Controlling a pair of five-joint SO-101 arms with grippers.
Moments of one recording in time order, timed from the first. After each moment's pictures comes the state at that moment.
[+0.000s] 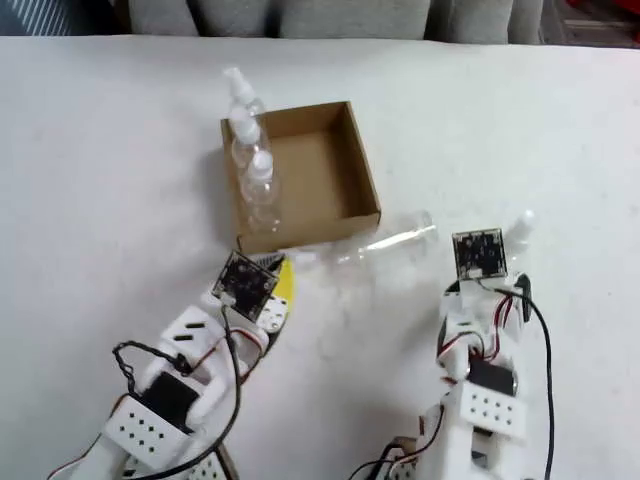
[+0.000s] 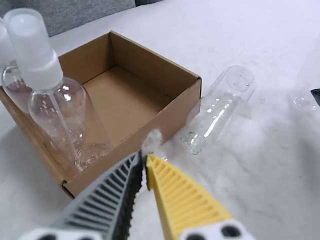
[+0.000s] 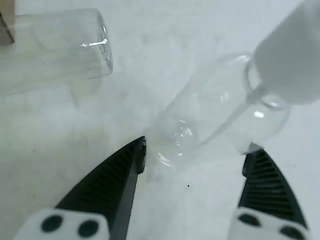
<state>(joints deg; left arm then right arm) 25.2 -83.7 95.3 22.7 -2.2 12.9 -69.8 93.3 22.9 25.4</state>
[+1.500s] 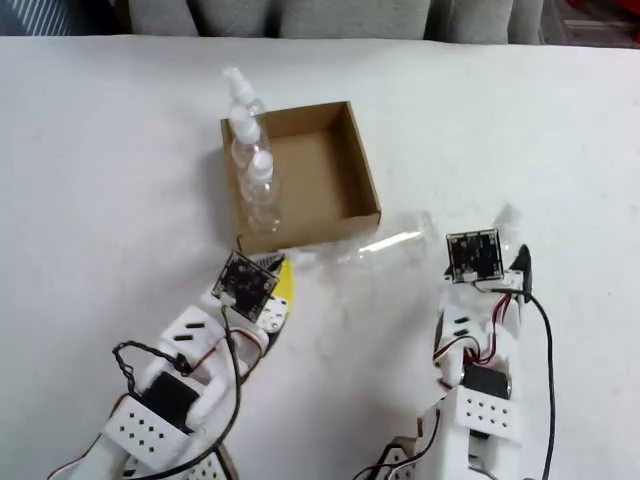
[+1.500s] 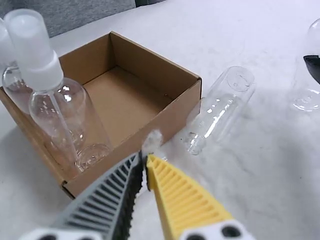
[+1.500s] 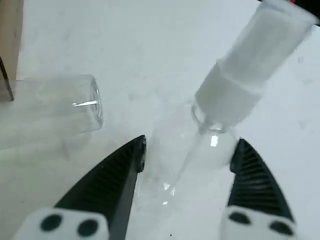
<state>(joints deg) 25.2 -83.7 95.3 22.7 -2.2 10.7 -65.0 96.4 6.9 25.6</state>
